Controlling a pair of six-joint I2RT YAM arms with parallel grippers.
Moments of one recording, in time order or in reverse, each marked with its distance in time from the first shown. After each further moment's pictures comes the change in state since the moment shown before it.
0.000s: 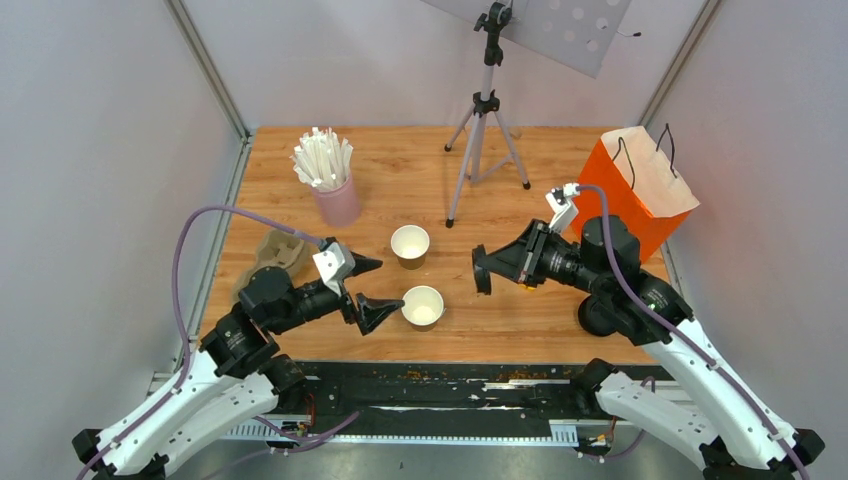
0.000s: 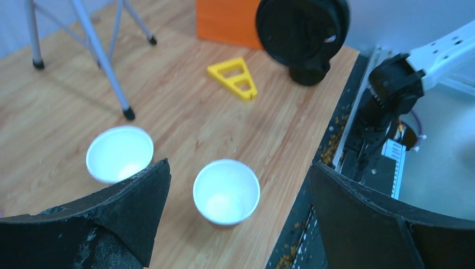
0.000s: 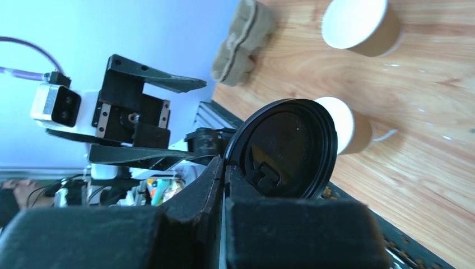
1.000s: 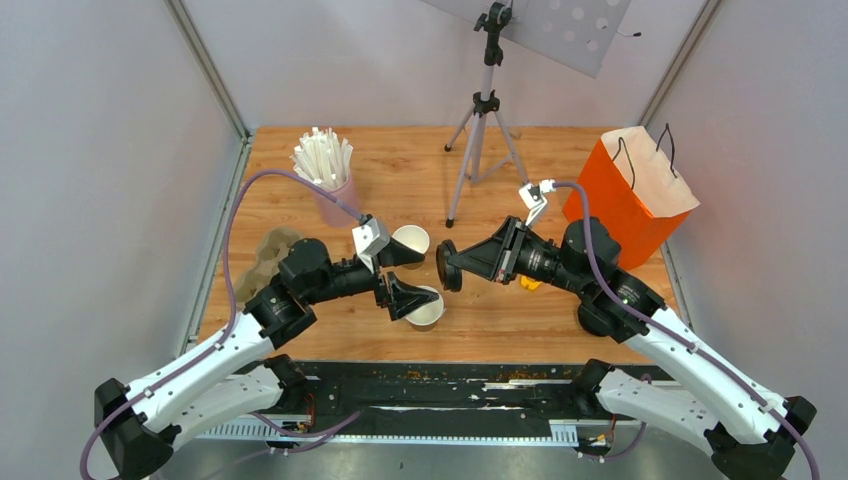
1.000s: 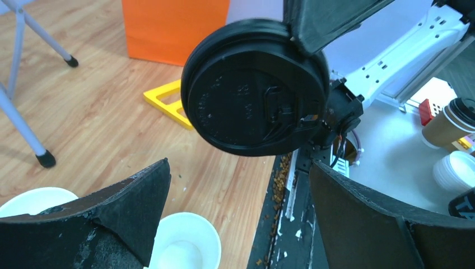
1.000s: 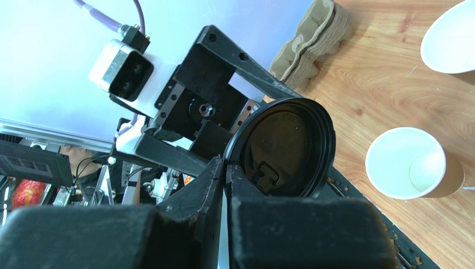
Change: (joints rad) left arm -0.001 0.309 0.028 0.370 0.238 -0.136; right arm 0.159 0.063 -0.067 0.357 -0.018 0.111
